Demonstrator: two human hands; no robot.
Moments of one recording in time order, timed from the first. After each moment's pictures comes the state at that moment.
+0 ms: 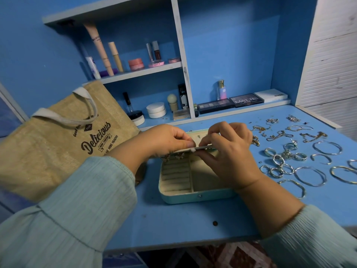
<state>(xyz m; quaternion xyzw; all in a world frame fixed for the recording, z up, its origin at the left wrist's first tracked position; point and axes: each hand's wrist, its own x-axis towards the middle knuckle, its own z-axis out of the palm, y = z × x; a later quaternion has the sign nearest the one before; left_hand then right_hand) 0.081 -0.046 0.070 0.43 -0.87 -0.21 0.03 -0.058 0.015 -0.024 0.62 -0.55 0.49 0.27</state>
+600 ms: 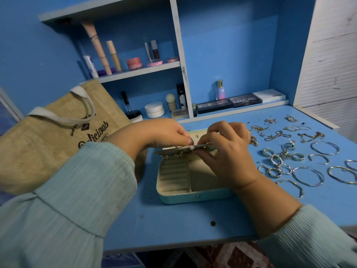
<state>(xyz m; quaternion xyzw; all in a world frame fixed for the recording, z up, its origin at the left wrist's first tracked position) 0.070 -0.043 0.092 0.43 -0.89 -0.16 -0.07 -0.060 0.012 -0.026 0.62 -0.54 0.51 0.26</state>
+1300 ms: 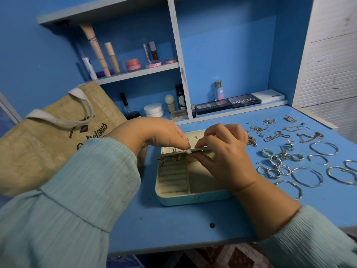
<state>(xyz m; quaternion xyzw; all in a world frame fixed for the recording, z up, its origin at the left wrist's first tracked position) 0.064 -0.042 0.101 0.43 -0.88 -0.11 -0.17 -0.059 0.013 -0.026 0.63 -0.53 0.50 0.28</state>
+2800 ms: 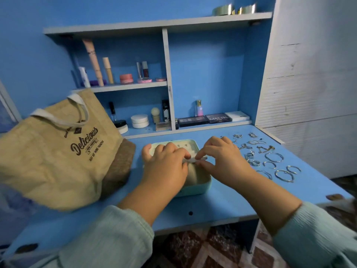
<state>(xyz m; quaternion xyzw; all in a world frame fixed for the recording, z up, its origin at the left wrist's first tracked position) 0.074 0.029 0.022 0.43 -0.88 0.09 0.20 -0.077 0.077 0.011 0.67 -0.68 0.29 0.08</state>
